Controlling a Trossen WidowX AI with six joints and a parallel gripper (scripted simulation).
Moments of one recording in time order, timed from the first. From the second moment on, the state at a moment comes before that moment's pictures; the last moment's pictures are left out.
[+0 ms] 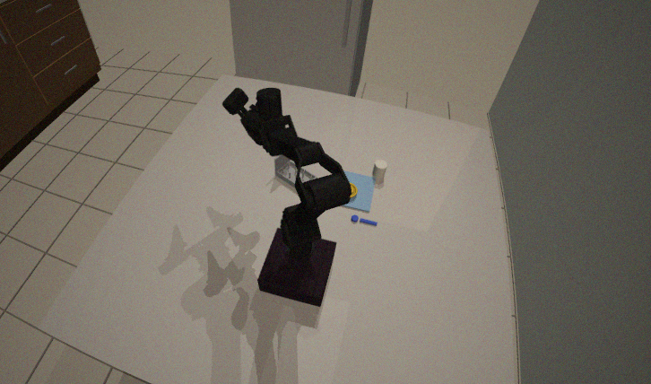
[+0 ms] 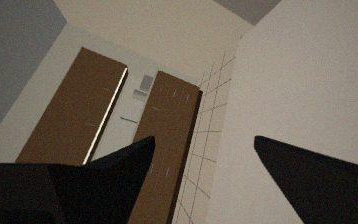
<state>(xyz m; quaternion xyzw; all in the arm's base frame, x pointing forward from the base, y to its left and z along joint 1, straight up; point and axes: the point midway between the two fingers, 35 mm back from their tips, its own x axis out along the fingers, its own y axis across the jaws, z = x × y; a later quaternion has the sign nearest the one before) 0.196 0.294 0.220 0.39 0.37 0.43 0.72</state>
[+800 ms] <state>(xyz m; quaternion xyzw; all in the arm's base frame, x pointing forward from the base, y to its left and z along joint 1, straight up) 0.320 0.164 0.163 0.15 0.45 0.17 0.86</state>
